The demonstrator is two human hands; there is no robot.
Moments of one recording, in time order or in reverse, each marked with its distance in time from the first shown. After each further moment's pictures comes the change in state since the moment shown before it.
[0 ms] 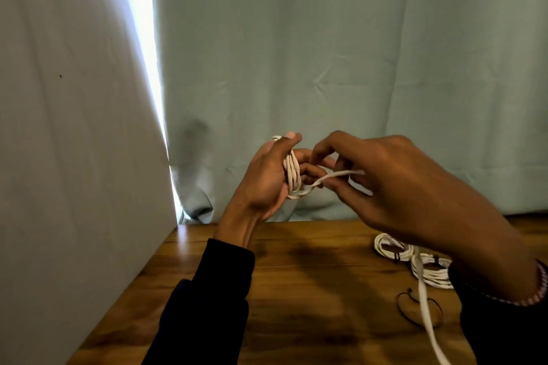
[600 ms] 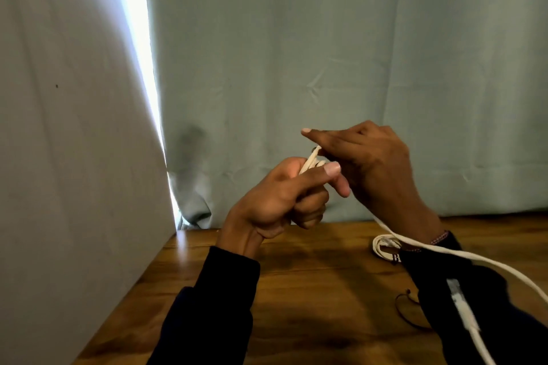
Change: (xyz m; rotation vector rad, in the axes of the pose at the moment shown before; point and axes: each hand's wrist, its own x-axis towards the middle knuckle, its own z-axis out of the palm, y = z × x) left_hand -0.004 -0.006 0.001 -0.003 -0.481 -0.085; right_hand 0.015 0.051 0.045 -0.258 0.443 -0.052
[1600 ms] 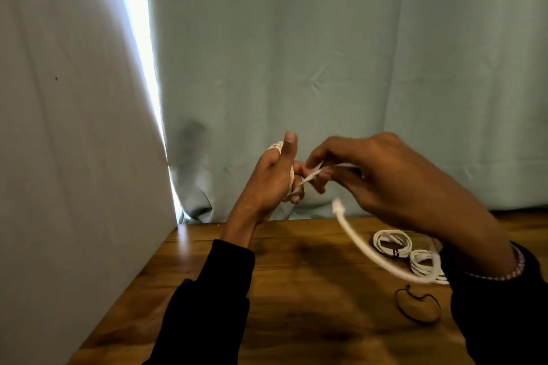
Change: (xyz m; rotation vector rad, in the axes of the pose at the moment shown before) left_hand 0.013 -0.021 -0.016 0.269 0.594 -0.006; right_hand 0.012 -0.026 -0.048 0.355 -0.457 0.130
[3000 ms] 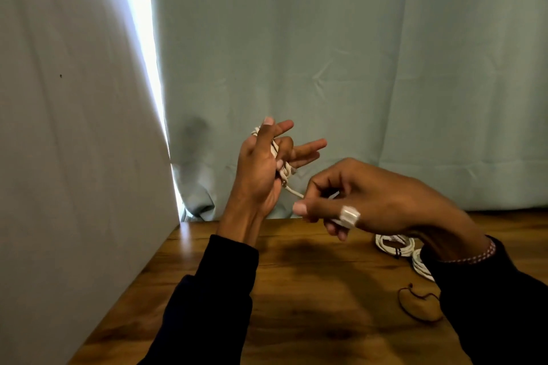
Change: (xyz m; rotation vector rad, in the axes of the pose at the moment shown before) left_hand 0.000 0.018 0.000 -0.533 0.135 0.070; right_hand 0.006 -0.010 0.016 0.657 -0.470 0.397
